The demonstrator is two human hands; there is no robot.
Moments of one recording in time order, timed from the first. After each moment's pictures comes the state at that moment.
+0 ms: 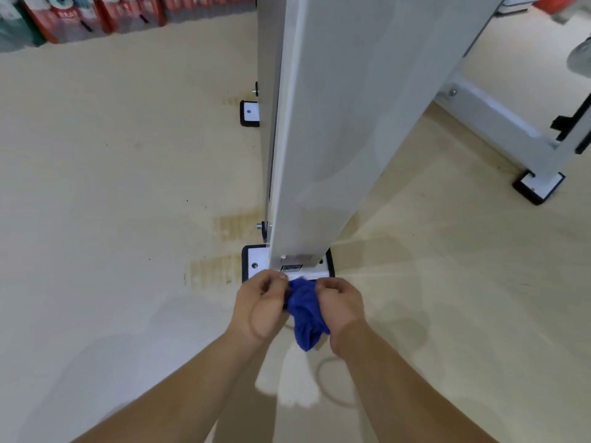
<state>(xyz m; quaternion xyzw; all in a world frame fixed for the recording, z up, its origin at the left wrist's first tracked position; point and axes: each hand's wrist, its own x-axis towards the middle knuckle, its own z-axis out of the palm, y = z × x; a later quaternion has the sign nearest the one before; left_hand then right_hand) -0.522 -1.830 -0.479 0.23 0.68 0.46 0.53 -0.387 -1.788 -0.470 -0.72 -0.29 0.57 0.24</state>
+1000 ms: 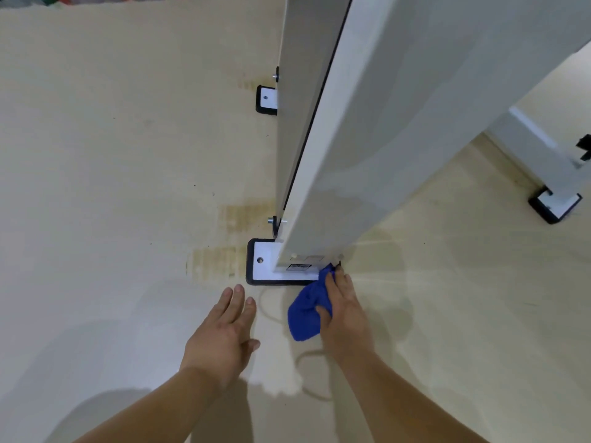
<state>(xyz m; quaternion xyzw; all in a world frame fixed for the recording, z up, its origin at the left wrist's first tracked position) -0.570 -1.895 -0.543 0.62 0.73 -0.03 0.29 -0.355 -1.789 -0.525 -0.60 -0.75 0.29 -0.02</state>
